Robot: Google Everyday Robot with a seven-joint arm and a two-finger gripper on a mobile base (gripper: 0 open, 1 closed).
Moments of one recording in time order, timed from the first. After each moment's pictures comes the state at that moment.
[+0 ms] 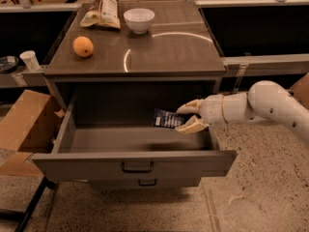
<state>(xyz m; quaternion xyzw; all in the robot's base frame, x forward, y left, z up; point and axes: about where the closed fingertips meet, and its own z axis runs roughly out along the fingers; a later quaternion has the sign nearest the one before) 0.598 -0.102 0.709 -0.61 0.62 0.19 0.46</state>
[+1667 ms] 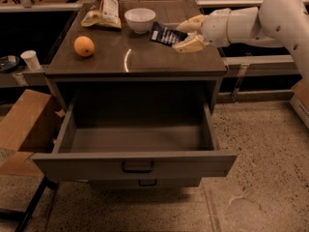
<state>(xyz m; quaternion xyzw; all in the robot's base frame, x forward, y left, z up) 0.735 -0.100 0.926 -0.58 0.58 0.12 0.56</state>
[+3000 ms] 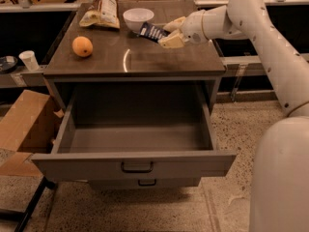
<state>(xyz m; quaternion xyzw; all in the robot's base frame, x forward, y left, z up) 0.795 -0.061 0.889 -0.54 0.65 0.17 0.51</state>
